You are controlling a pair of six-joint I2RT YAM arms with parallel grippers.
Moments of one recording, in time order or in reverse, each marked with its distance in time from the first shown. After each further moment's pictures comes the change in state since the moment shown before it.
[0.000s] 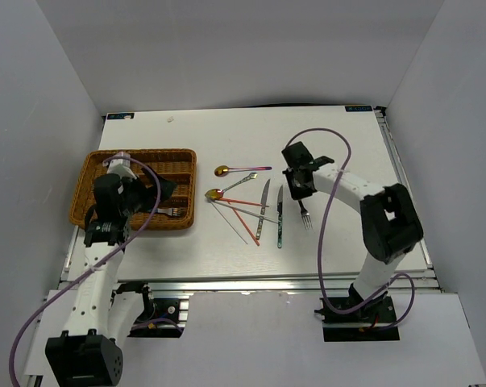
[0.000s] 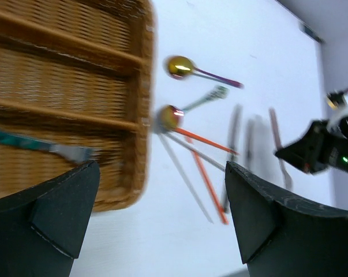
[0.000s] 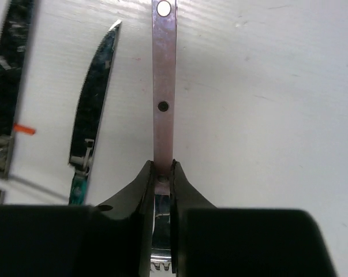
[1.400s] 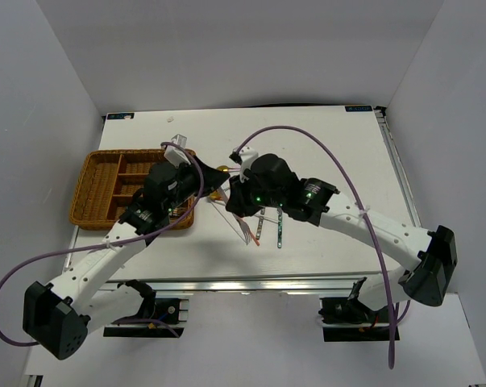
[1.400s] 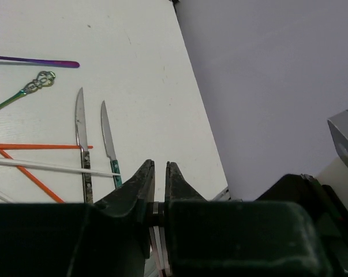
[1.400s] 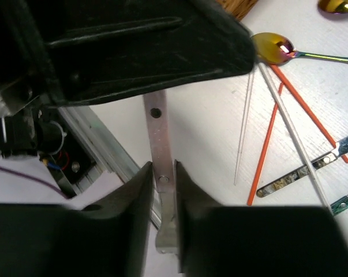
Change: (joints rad) left arm -0.602 0.234 0.116 0.371 -0.125 -0.335; right arm 0.499 -0.393 0.093 0.099 -0.261 0.183
